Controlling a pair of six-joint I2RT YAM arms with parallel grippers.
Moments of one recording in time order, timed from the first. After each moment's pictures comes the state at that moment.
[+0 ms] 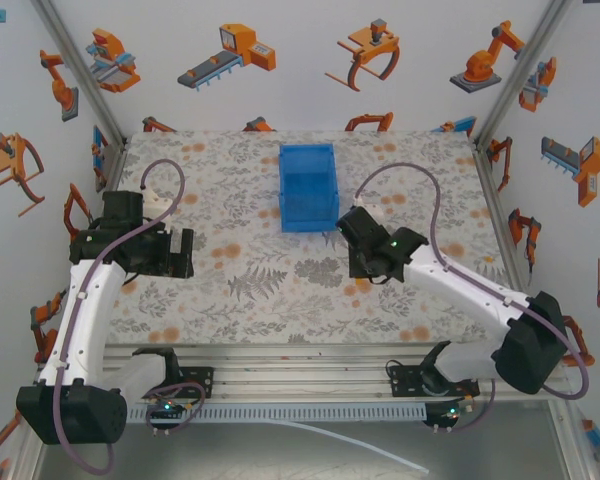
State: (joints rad) left arm -0.05 1.05 1.07 -1.09 0.13 0.12; right arm 0.78 1.32 1.05 -0.81 0.28 0.61
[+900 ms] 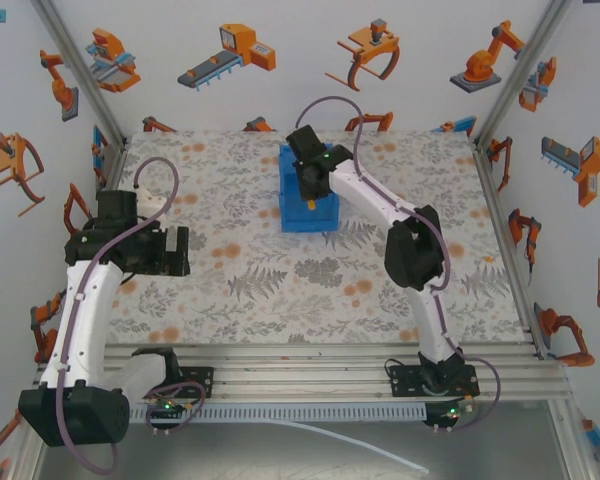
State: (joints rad) left arm -0.01 1.04 1.08 -1.09 0.13 0.12; right arm 0.62 2.24 2.09 -0.86 0.18 0.33
